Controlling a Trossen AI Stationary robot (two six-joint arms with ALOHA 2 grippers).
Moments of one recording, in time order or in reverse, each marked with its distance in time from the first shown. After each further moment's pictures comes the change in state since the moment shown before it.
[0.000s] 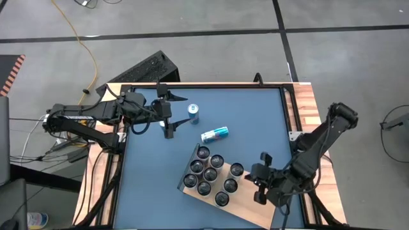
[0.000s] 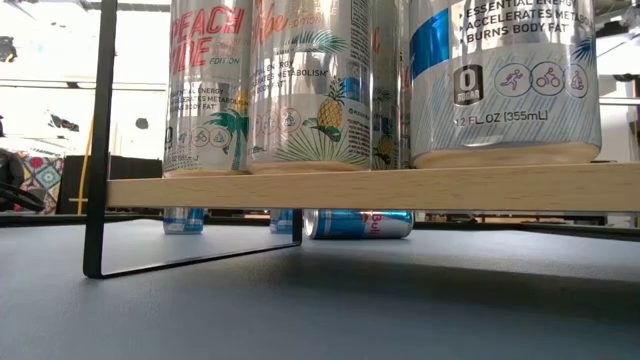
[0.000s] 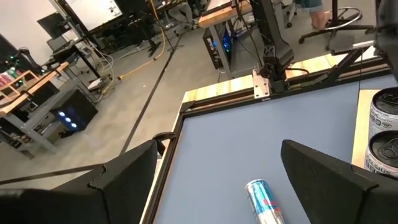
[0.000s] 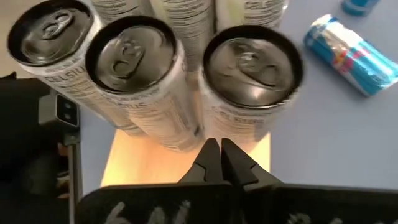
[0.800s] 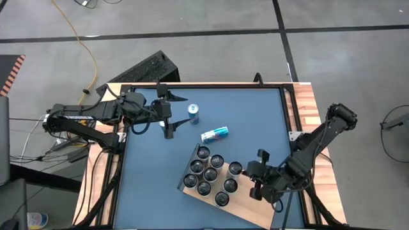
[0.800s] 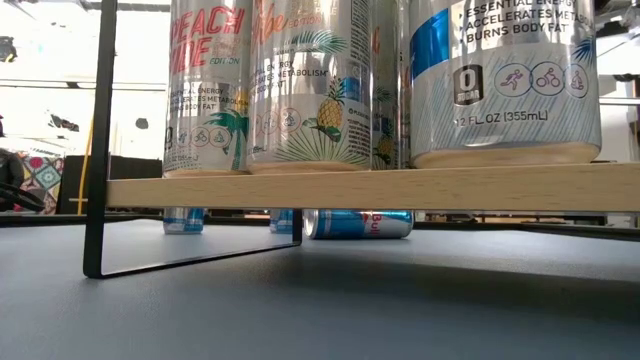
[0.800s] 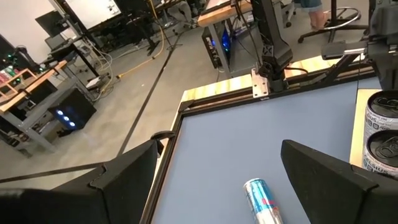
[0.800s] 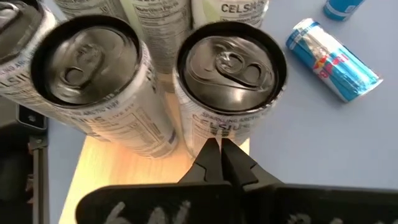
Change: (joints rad) left arm 0.000 0.000 0.000 -0.005 0.003 -0.007; right arm -0.057 0.025 0.002 -0.013 -0.001 -0.054
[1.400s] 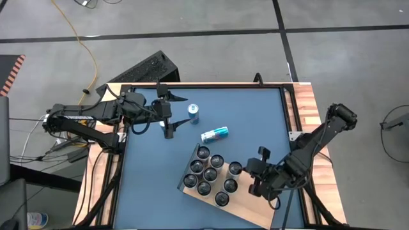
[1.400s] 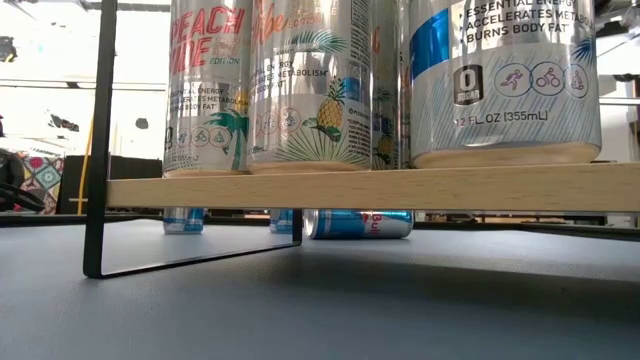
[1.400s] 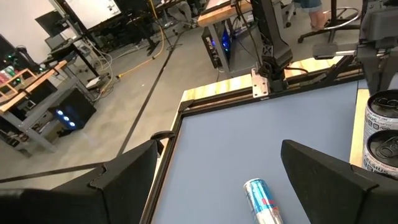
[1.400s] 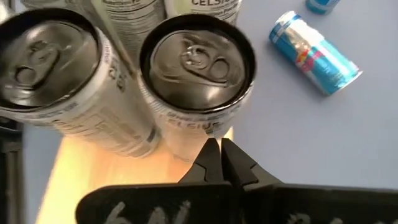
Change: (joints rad) left arm 0.000 0.000 0.000 0.000 0.000 0.000; right arm -0.022 0.000 0.000 -0.058 0.004 0.011
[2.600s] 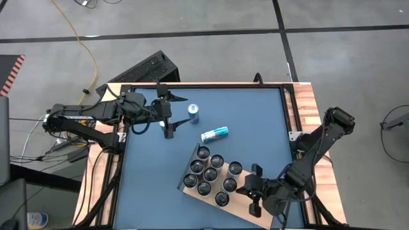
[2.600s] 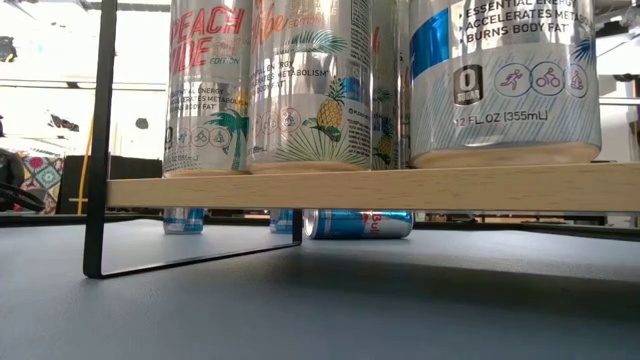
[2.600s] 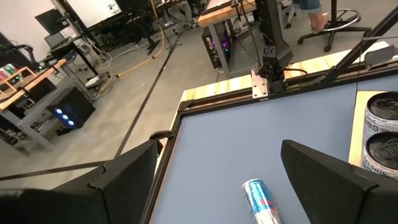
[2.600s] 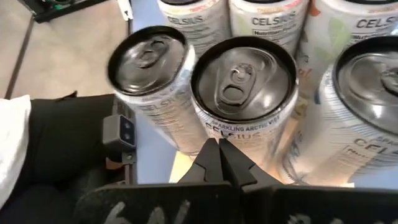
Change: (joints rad) left arm 0.000 0.000 0.000 0.000 0.000 -0.012; right arm 0.086 0.072 0.002 0.361 -0.033 -0.016
